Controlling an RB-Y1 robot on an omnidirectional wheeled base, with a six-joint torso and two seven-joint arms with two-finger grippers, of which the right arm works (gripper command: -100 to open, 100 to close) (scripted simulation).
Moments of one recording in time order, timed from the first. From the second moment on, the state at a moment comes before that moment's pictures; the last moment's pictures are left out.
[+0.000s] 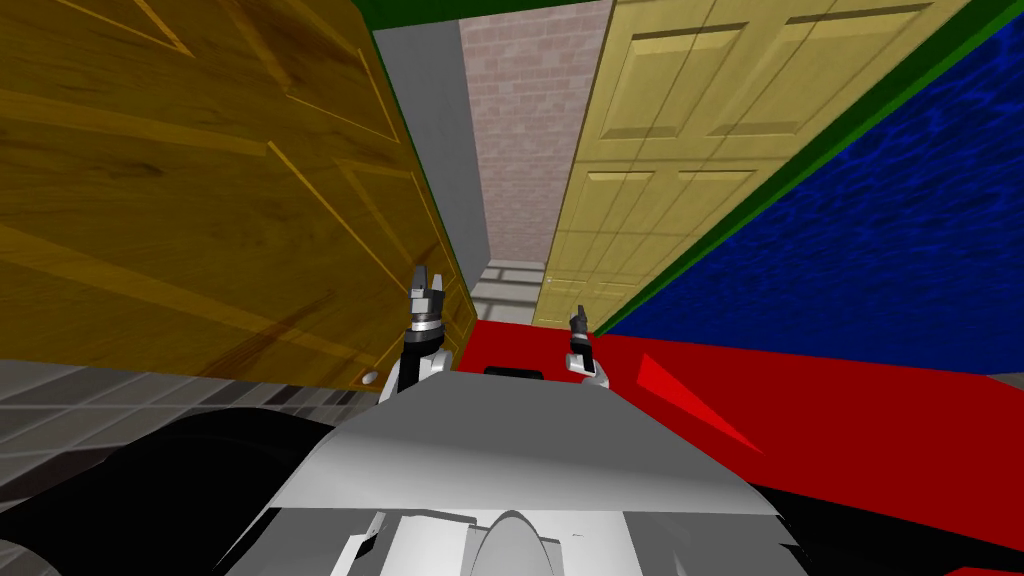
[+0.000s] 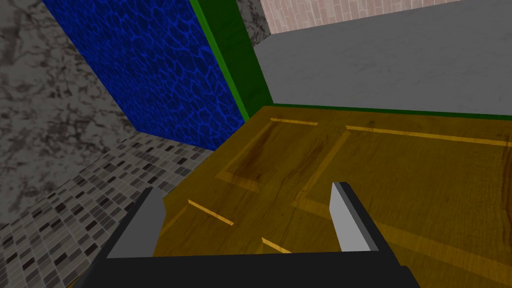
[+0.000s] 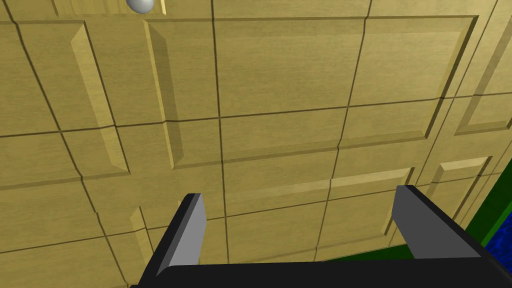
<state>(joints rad) 0.01 -0.11 -0.14 -1.06 -0.06 -0.75 -0.01</state>
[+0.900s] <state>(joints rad) -0.07 -0.12 -0.16 -0.85 -0.09 -0.78 -0.01</state>
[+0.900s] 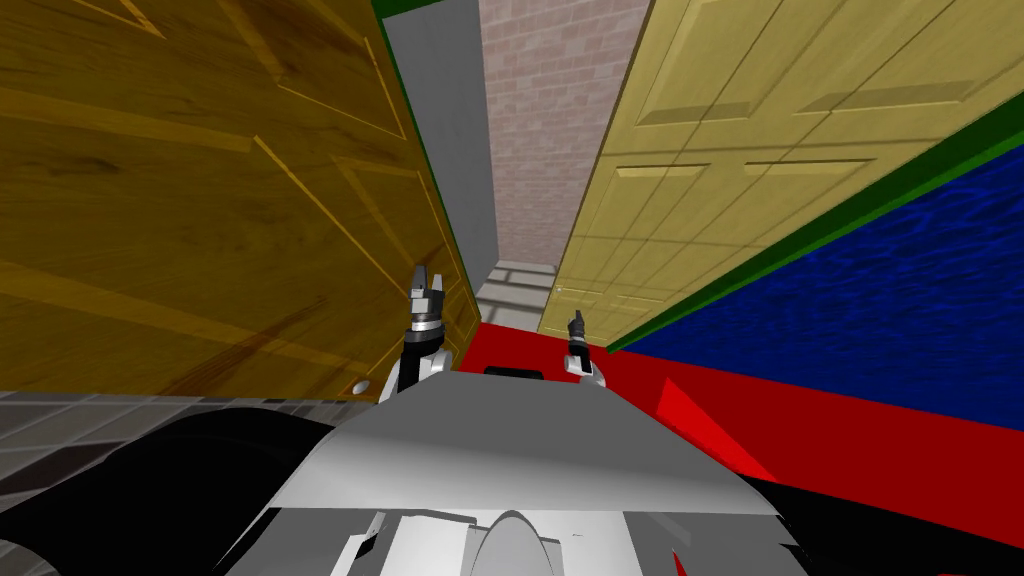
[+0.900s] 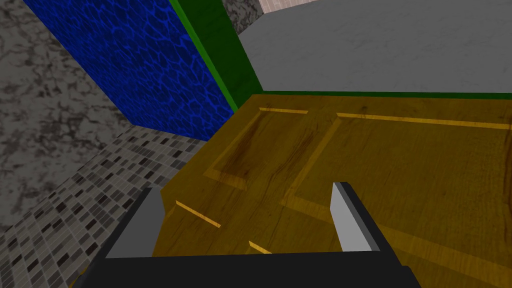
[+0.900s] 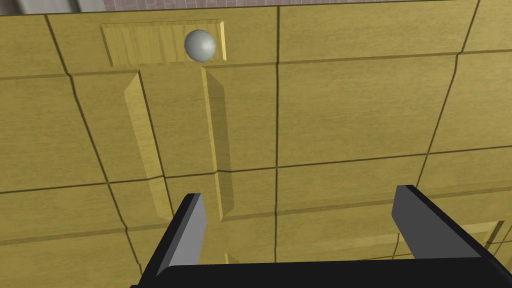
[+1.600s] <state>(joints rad) -0.13 -0.12 -0.17 -0.68 -0.11 -0.80 -0.01</state>
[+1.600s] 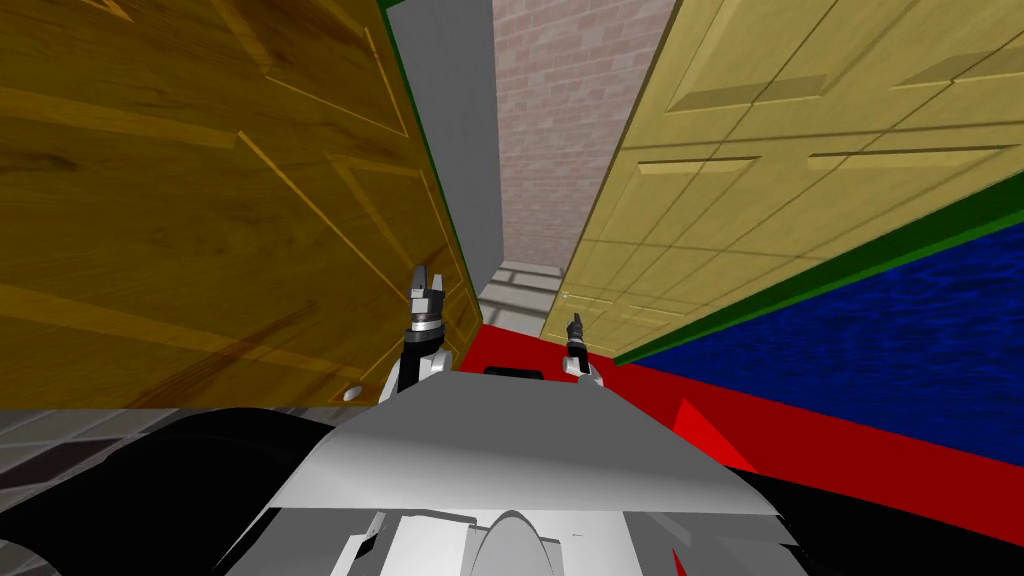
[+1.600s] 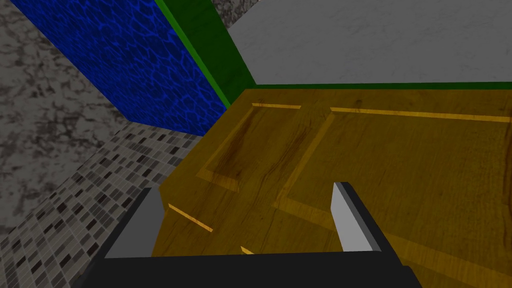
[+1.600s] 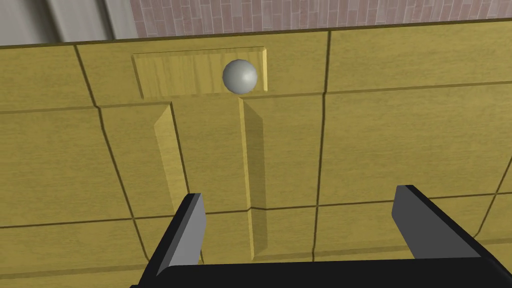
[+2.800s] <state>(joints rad) -0.15 -0.18 -0.20 -0.56 -0.14 -0.83 -0.05</state>
